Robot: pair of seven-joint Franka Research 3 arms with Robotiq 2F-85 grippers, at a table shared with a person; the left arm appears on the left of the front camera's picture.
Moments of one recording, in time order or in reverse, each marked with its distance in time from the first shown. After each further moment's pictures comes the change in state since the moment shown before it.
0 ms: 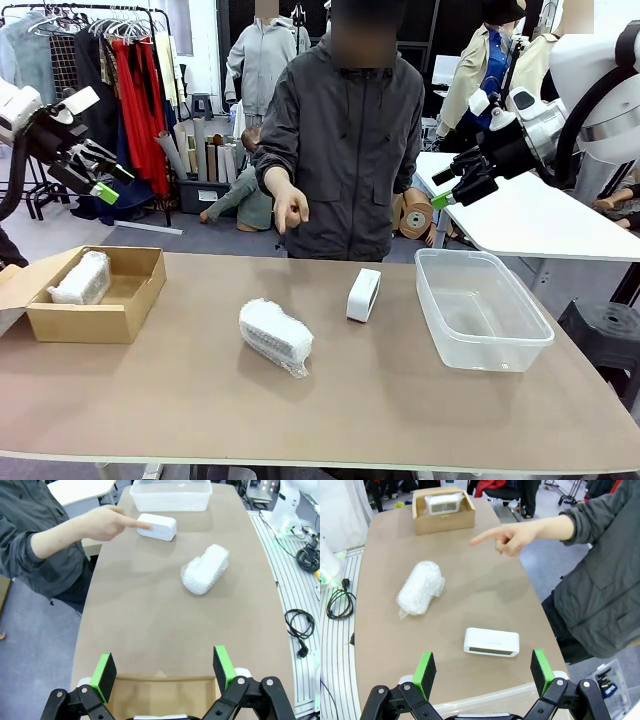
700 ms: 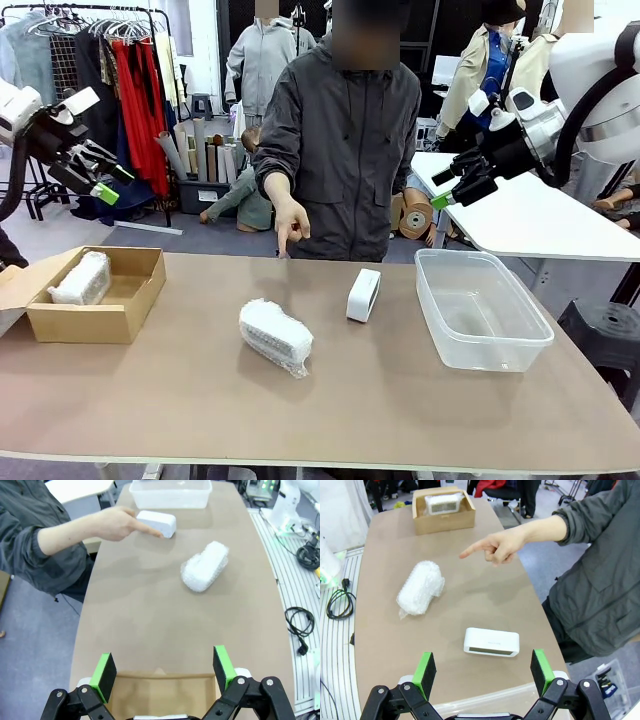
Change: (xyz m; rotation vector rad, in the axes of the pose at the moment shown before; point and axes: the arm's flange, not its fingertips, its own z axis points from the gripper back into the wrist) left arm 0.000 0.001 -0.003 -0.003 0.024 0.004; right arm 0.000 0.000 0.000 0.000 0.000 0.000
